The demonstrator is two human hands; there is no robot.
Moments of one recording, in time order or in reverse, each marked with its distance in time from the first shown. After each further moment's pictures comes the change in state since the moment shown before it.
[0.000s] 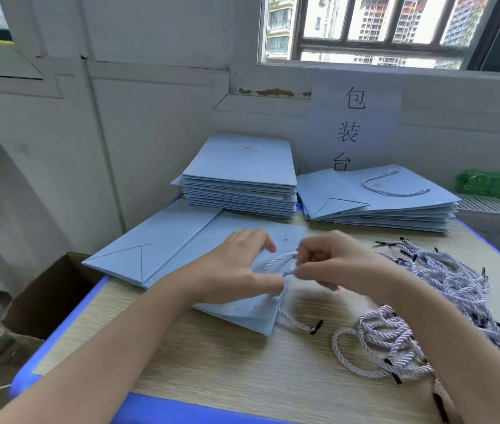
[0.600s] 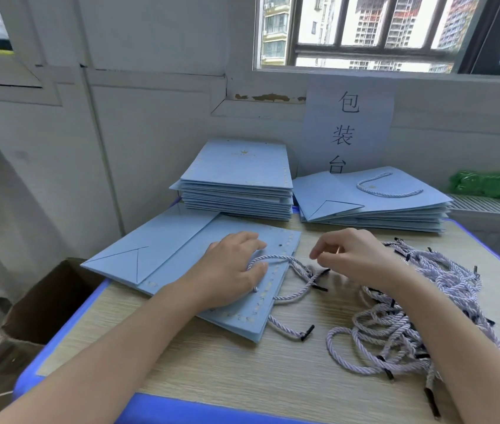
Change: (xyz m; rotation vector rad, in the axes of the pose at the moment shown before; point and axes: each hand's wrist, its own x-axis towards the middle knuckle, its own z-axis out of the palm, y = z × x) left_hand 0.009 -0.010 0.011 0.235 0.149 -0.009; right_hand 0.001 0.019 -0.017 -0.363 0.206 0.080
